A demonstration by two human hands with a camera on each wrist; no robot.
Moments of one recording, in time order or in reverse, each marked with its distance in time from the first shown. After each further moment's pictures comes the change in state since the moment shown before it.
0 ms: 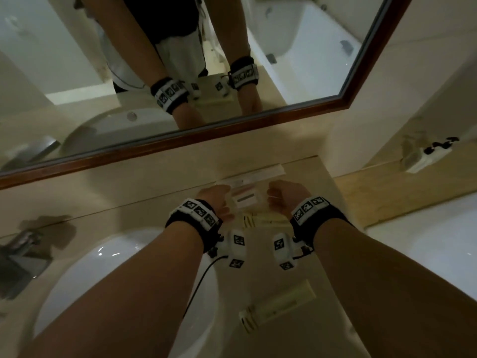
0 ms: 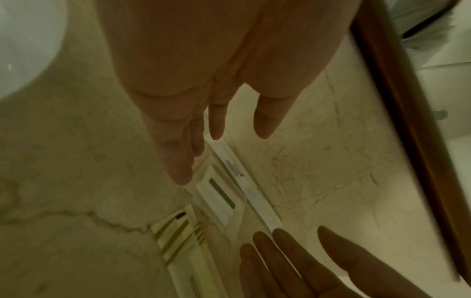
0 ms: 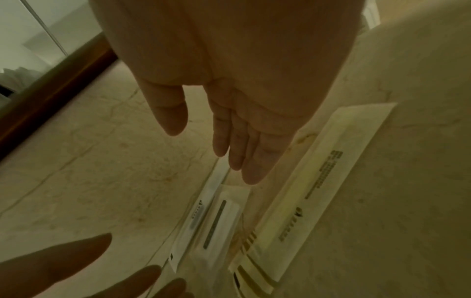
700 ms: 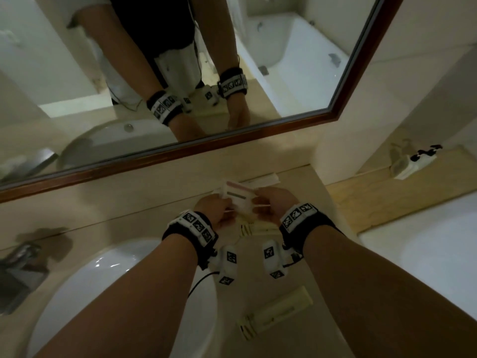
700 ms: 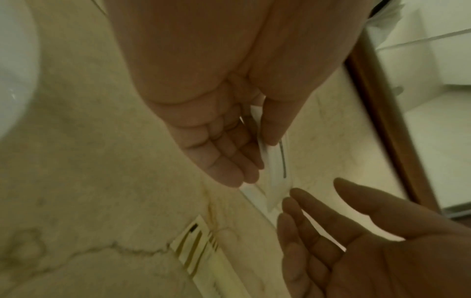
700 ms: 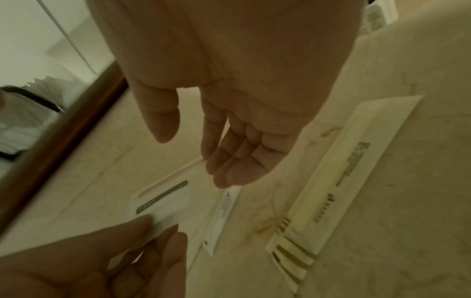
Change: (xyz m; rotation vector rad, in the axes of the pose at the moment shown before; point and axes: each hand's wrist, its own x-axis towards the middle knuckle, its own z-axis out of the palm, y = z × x) left_hand -0.004 -0.001 -0.001 0.014 -0.113 0.125; right_hand -0.020 -0.003 0.018 -0.052 -0.091 -0.077
